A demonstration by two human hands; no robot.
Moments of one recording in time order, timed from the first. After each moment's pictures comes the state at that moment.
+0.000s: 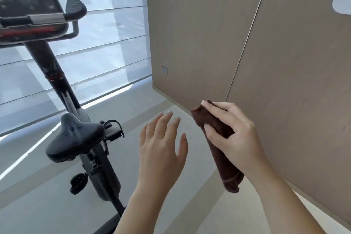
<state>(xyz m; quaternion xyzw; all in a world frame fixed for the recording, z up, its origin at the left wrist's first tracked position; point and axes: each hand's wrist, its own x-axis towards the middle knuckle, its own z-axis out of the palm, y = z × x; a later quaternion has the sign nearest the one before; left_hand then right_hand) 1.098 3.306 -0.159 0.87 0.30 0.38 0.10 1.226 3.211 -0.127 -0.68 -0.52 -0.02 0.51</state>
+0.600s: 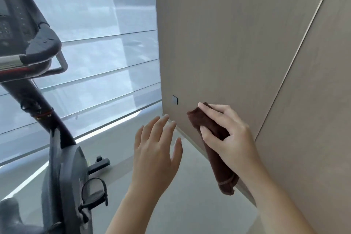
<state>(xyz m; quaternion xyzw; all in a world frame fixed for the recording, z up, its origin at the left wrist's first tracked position) 1.360 3.548 -0.139 0.86 0.32 0.40 0.02 1.500 3.466 -0.112 -0.63 -0.55 0.00 0.55</state>
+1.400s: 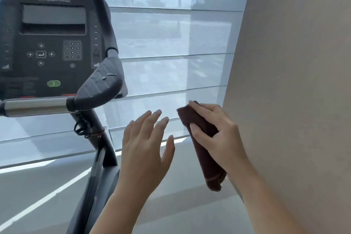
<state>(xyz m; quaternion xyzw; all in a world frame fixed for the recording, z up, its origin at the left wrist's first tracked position) 1.307 3.963 -0.091 0.76 0.49 0.41 -0.12 1.470 3.949 -0.069 -0.46 -0.68 0.15 0.55</state>
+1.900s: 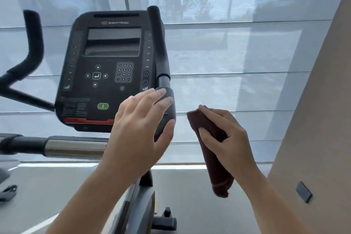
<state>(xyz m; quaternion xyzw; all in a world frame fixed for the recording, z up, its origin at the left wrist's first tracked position) 1.249 4.051 -0.020 0.77 0.47 0.39 -0.20 1.432 4.081 -0.067 -0.38 -0.70 0.20 0.58</state>
